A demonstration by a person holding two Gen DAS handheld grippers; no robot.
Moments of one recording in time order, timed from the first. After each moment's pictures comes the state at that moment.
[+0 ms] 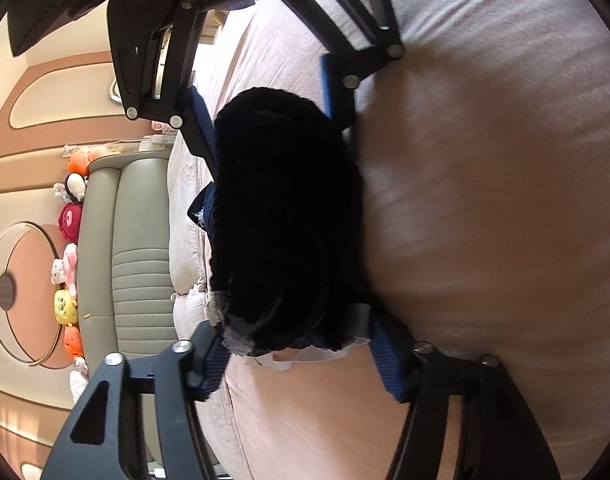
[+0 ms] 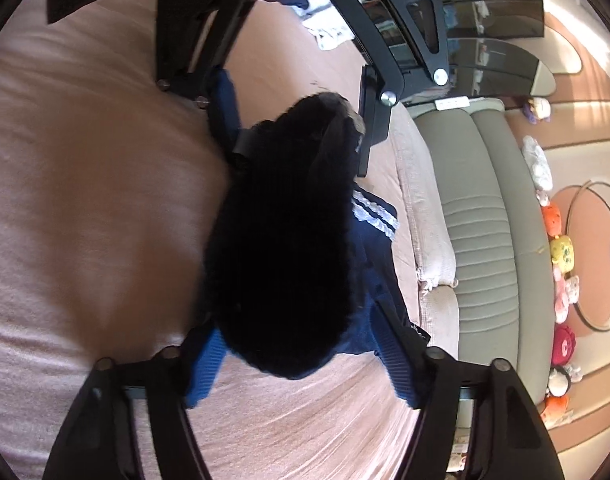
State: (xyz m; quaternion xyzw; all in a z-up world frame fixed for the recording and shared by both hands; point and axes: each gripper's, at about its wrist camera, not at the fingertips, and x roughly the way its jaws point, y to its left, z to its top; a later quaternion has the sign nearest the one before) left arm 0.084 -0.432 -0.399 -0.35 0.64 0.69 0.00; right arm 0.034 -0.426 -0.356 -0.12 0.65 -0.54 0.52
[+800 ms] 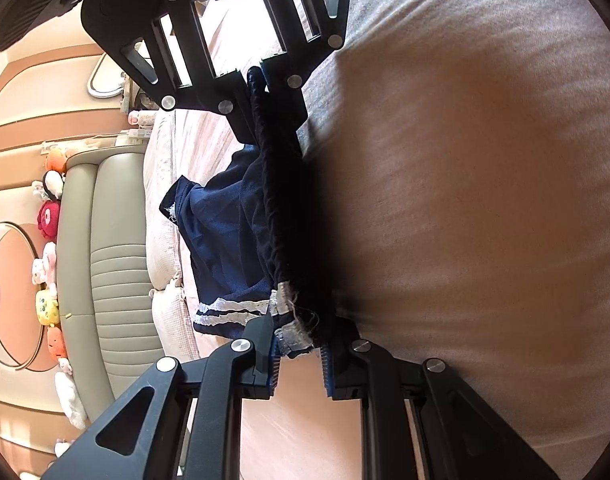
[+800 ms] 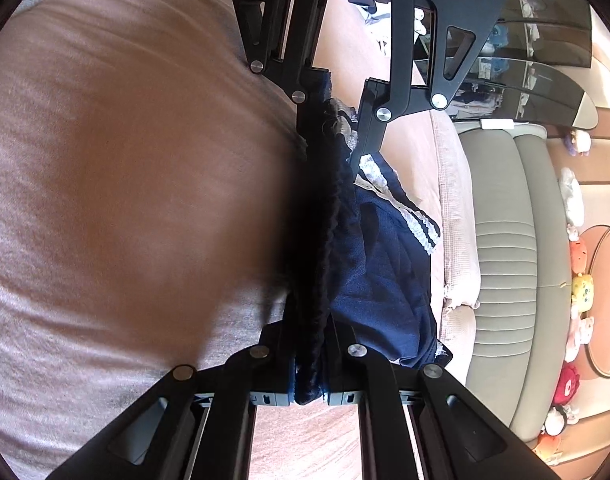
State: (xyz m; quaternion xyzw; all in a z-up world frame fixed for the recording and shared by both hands) left arm 0.076 -0.428 -0.398 -0.40 0.60 0.69 0.01; right arm 0.044 -0.430 -0.363 -0.11 0.69 -0.48 0.54
